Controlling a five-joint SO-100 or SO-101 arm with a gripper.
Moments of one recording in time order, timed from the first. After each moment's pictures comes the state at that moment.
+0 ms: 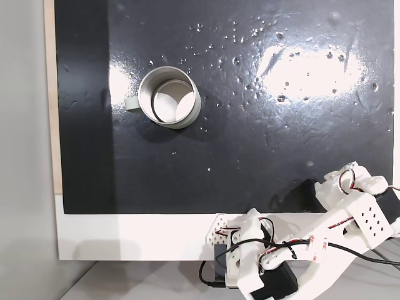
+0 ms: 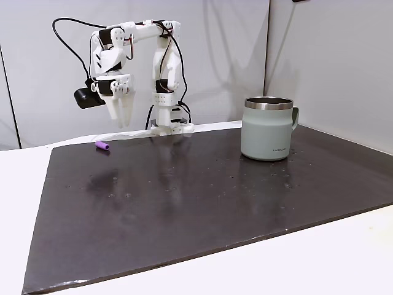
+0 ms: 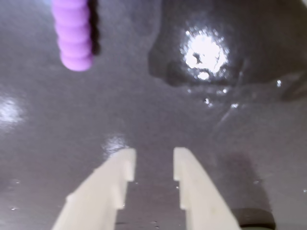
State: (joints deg) arm 56.7 104.8 110.3 81.3 -4.3
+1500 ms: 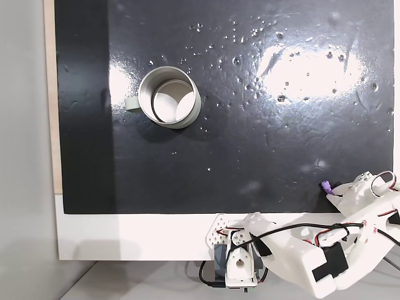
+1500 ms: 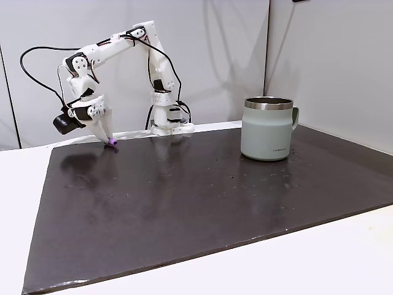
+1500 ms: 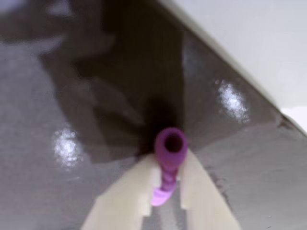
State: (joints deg) arm 67.9 75.4 93.3 81.1 -22.1
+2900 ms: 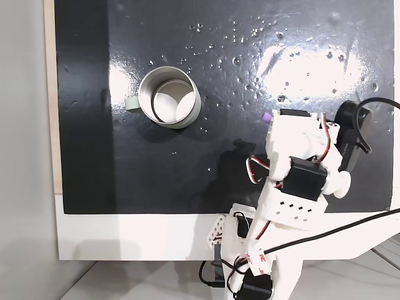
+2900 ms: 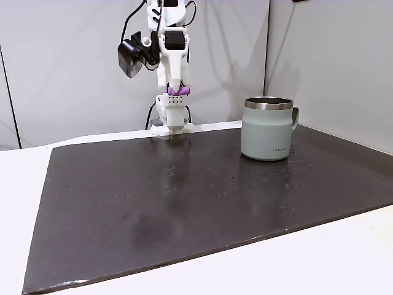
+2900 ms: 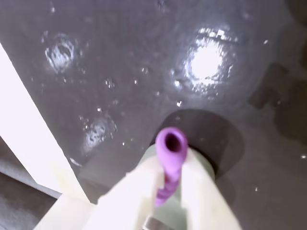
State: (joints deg) arm 13.2 120.0 98.0 84.1 -9.1
